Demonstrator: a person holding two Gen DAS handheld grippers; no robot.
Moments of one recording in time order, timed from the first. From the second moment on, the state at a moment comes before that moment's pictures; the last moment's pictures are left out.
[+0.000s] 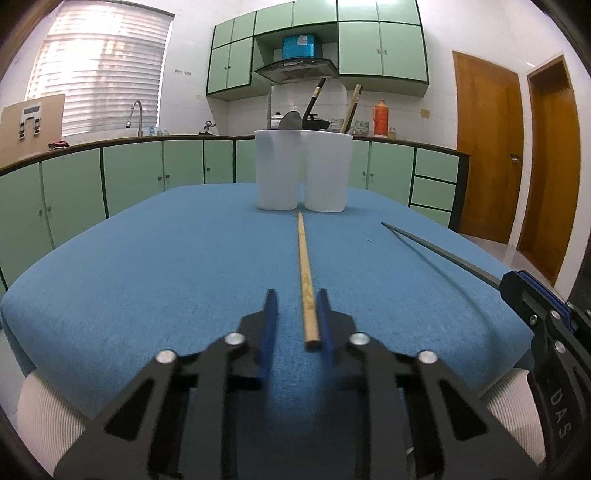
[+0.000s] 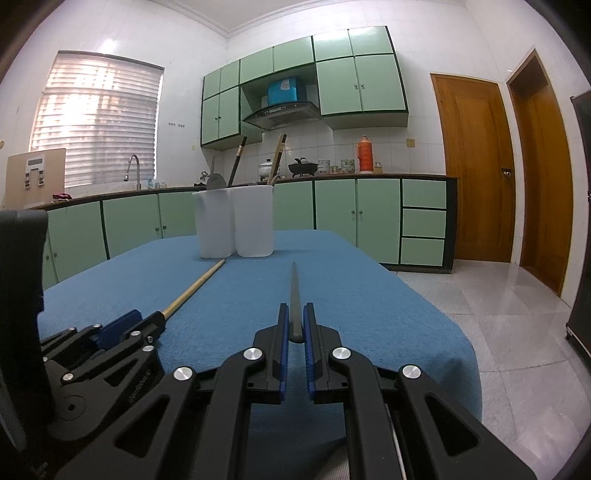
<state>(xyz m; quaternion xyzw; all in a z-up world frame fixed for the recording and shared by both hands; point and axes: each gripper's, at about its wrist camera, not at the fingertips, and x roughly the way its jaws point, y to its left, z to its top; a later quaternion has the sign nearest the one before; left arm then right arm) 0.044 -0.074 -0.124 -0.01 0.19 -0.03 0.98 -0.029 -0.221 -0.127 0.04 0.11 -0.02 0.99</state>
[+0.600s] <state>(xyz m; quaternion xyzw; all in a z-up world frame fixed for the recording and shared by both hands) 0.028 -0.063 -0.079 0.01 0.14 -0.04 0.99 -0.027 -0.224 -0.080 0.02 0.06 0.00 1.00</state>
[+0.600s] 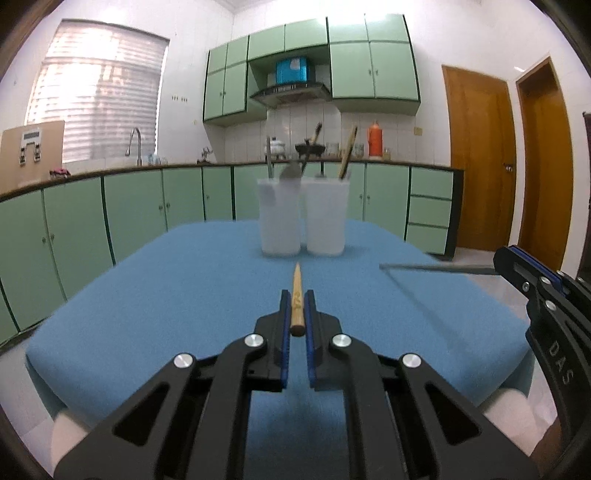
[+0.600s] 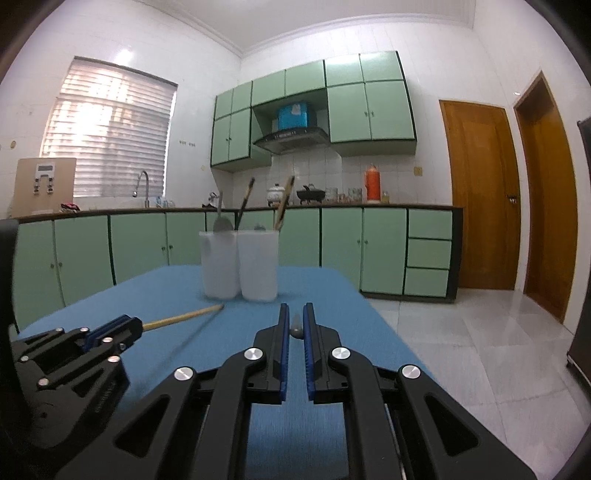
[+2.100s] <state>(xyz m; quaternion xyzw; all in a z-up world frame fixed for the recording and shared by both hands) 0.144 -0.006 0.154 -0.02 0.05 -0.11 0.99 0.135 -0.212 0.168 0.02 0.04 0.15 0.99</state>
